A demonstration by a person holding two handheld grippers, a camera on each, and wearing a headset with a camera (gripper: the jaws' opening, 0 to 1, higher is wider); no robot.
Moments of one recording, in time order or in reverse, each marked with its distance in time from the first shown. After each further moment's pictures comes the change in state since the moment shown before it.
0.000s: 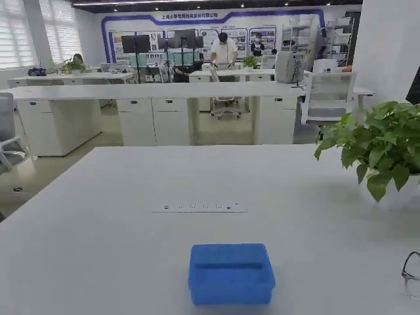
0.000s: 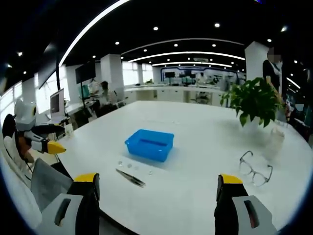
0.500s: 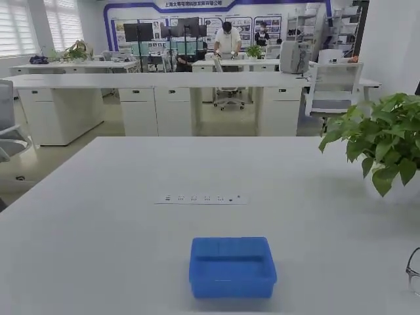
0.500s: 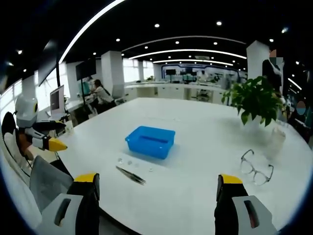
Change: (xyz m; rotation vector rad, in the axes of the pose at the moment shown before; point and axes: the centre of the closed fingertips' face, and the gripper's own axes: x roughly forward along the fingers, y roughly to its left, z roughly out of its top) left arm 0.003 0.001 -0.001 0.002 0.003 -0.007; right arm 0.002 0.003 -0.003 -0.012 0.015 0.002
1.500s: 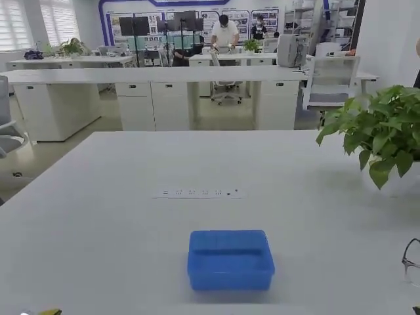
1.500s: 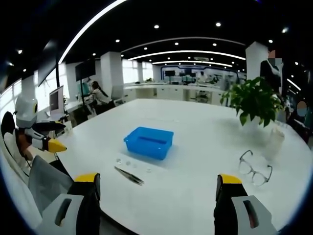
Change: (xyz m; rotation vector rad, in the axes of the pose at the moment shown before) left arm 0.002 -0.003 -0.001 0.010 0.000 -0.008; right arm -0.002 -0.004 0.000 -0.004 -0.012 -0.009
